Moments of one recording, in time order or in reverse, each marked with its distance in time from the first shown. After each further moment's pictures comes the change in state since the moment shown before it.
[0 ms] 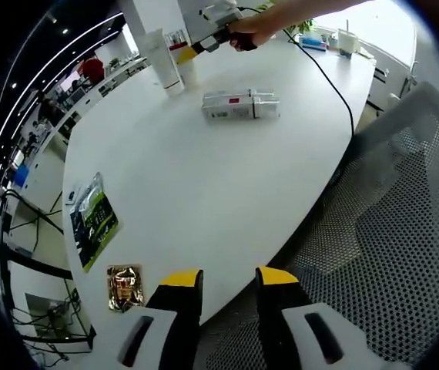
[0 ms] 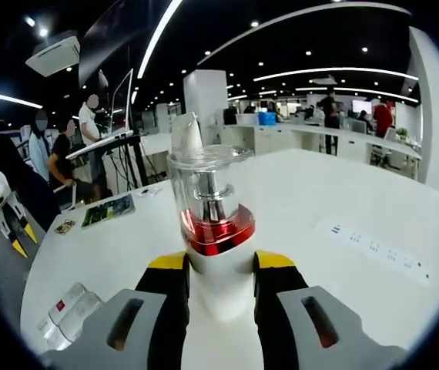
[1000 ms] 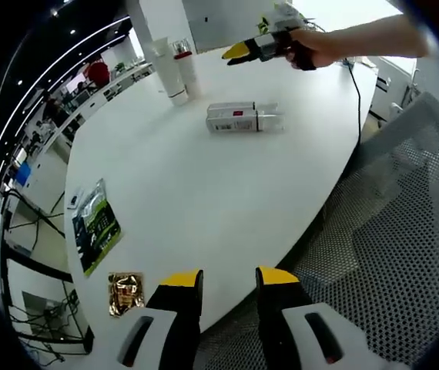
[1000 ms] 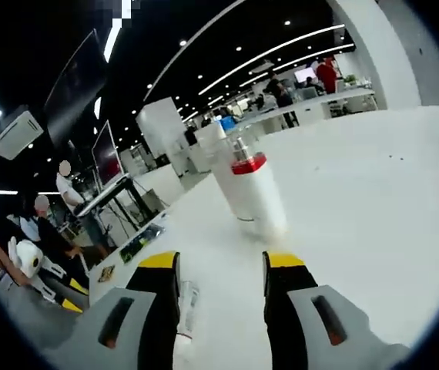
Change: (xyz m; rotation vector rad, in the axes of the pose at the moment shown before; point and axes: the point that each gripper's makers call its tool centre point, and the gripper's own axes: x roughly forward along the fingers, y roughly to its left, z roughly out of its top) left arm -0.002 -0.002 0.012 -0.018 -0.054 -0.002; right arm -0.104 0.088 -0.028 0.408 -0.105 -0.128
